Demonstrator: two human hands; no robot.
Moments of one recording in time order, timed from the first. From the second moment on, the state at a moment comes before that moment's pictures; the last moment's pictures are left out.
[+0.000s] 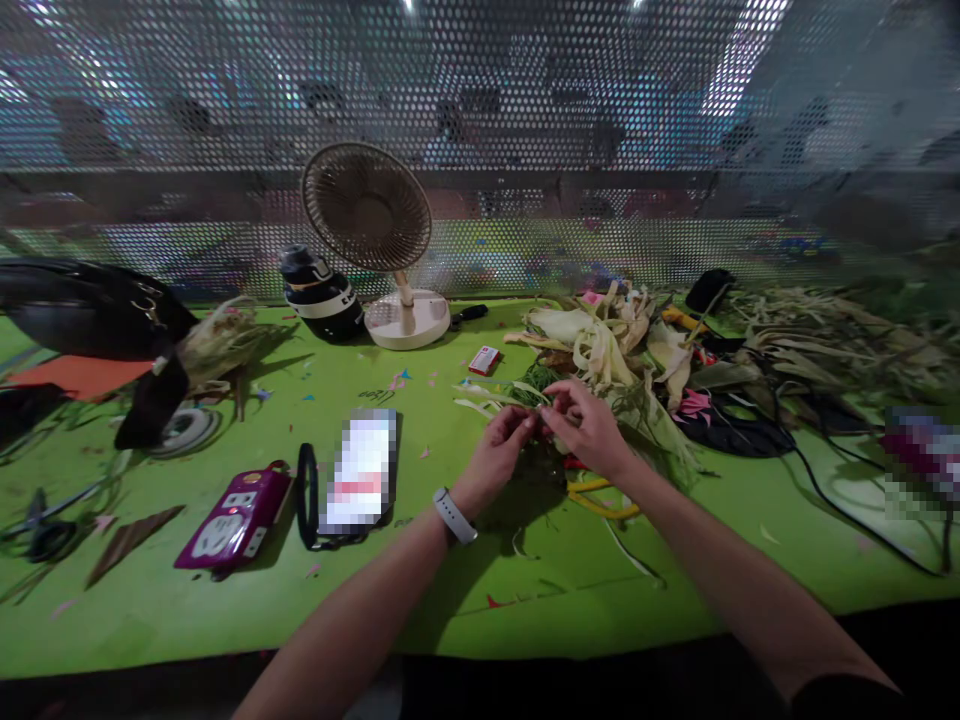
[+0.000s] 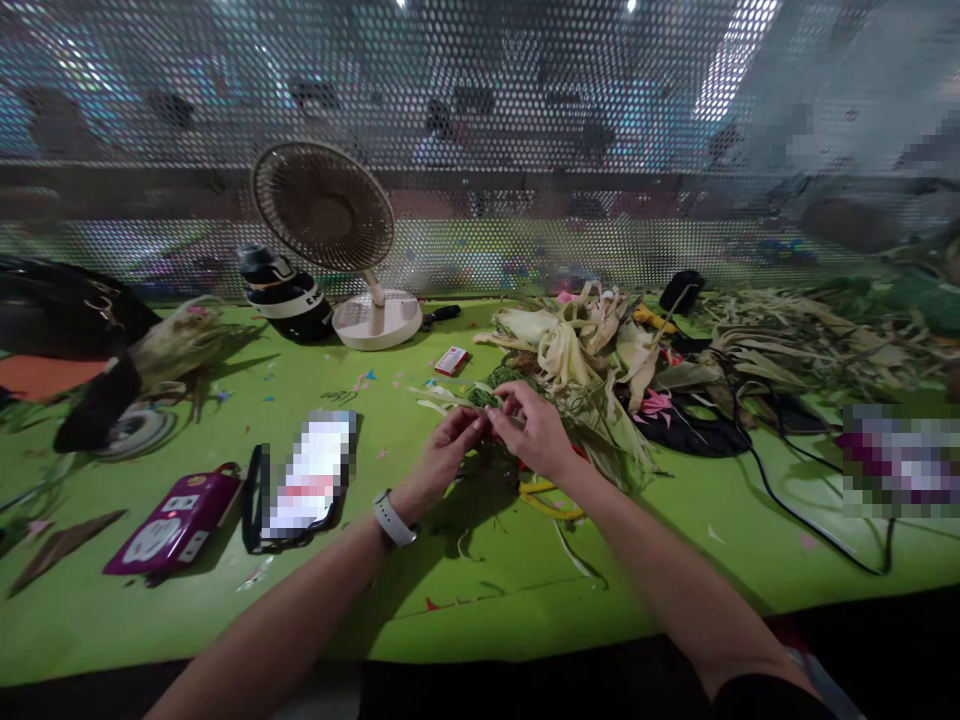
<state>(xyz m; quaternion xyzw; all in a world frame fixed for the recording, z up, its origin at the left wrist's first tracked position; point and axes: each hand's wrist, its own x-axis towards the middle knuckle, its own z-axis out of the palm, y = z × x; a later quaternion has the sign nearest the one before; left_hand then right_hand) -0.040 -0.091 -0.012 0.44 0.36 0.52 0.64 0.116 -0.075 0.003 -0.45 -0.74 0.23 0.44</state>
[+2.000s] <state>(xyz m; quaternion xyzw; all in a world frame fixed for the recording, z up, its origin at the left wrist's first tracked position) -0.040 -0.095 -0.009 0.48 0.39 0.46 0.63 0.125 -0.068 0.001 -0.37 -0.83 0.09 0.41</state>
